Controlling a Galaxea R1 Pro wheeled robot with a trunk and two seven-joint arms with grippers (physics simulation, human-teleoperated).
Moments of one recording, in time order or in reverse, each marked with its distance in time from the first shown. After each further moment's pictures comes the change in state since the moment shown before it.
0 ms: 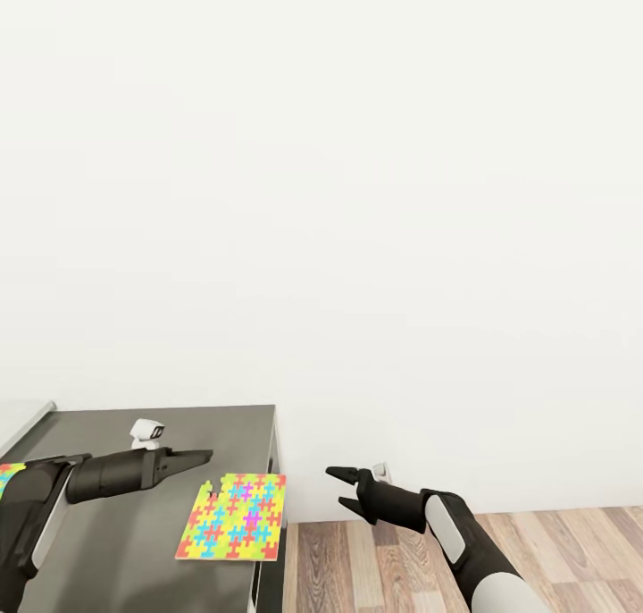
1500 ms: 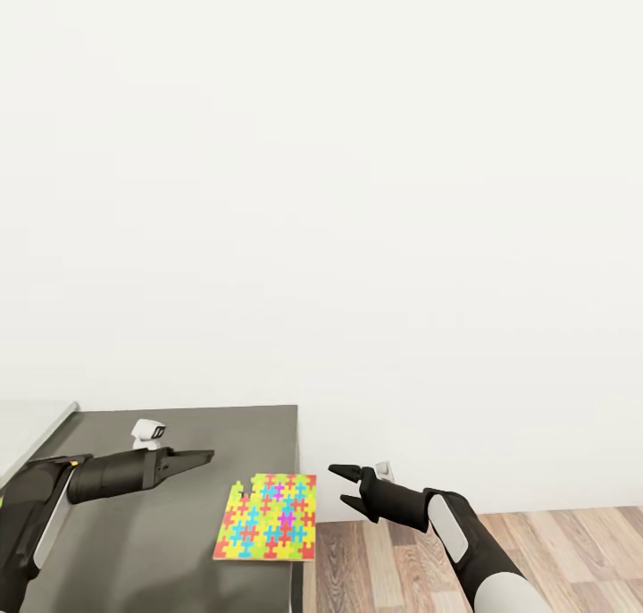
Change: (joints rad) left arm 0.000 -0.005 0.000 0.000 0.000 0.000 0.000; right arm 0.000 -0.009 -0.004 -0.004 -0.011 0.002 0.013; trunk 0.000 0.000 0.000
